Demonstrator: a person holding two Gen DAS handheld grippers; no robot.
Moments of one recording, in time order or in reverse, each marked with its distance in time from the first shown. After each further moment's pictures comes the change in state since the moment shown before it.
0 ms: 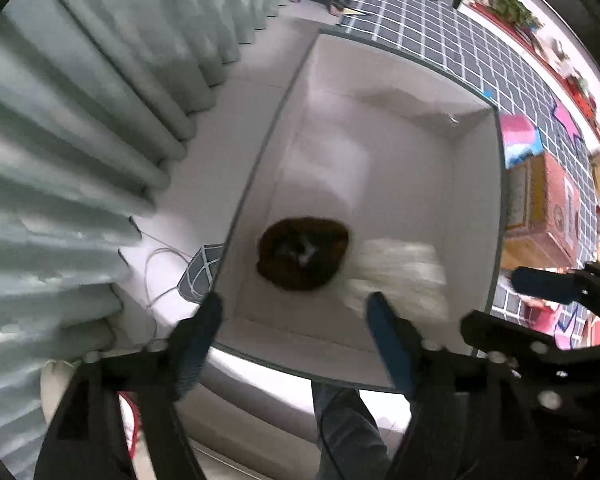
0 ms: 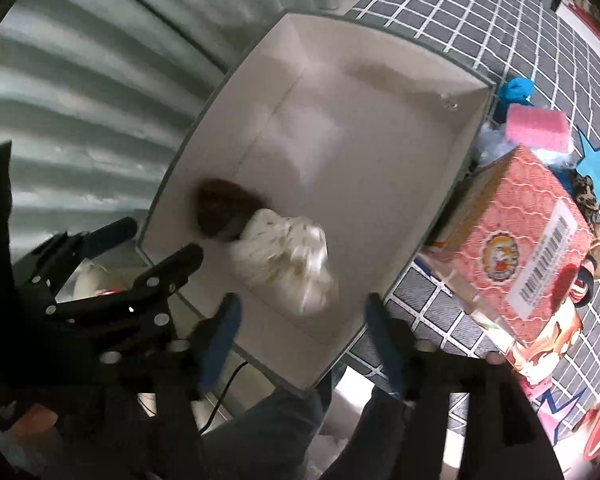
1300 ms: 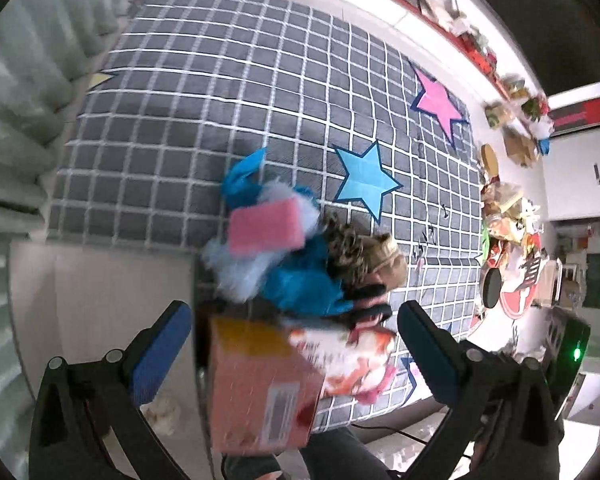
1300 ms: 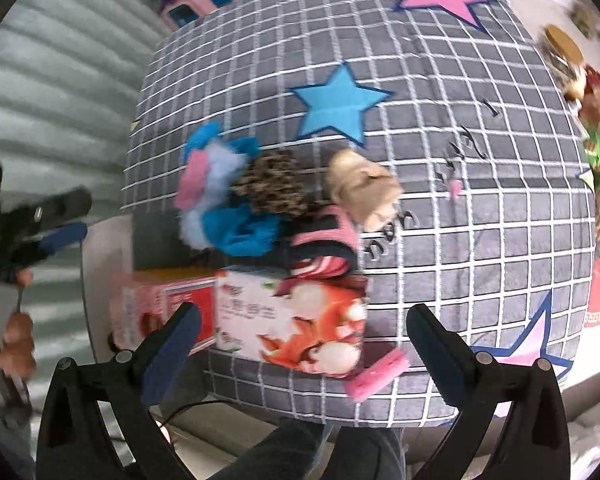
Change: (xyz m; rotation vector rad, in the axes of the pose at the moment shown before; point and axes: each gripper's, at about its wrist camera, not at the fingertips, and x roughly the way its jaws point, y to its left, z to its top) left arm -0.002 -0.238 0.180 0.254 0.147 -0.361; right arm -0.097 -0.268 -0.075 0.628 -0.243 0.033
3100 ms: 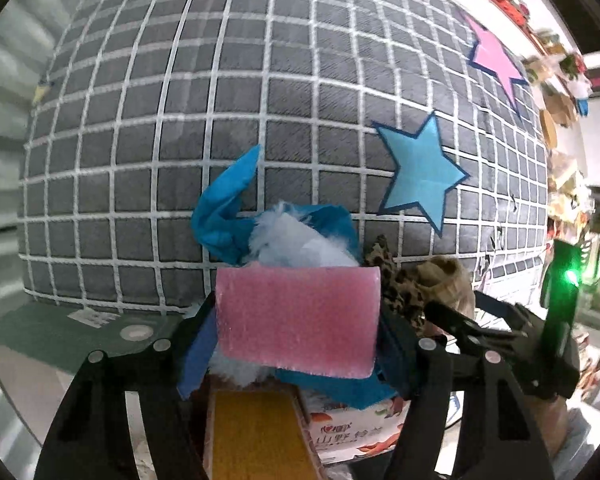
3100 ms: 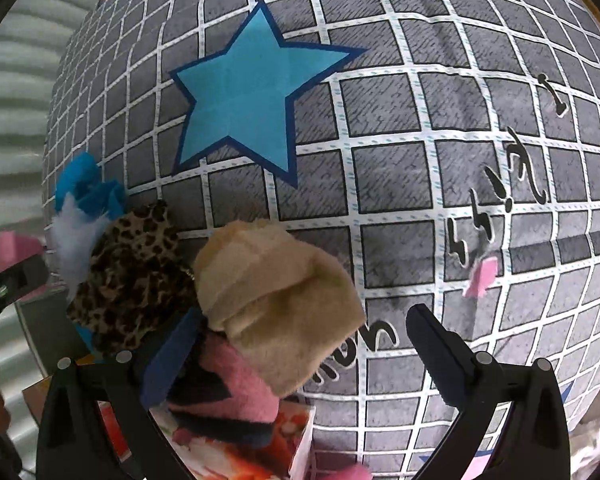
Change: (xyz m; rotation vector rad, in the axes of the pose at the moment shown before) left arm 0.099 -0.018 0.052 0.080 0.121 0.165; right arm 0.139 -0.063 0.092 0.057 0.163 -0.052
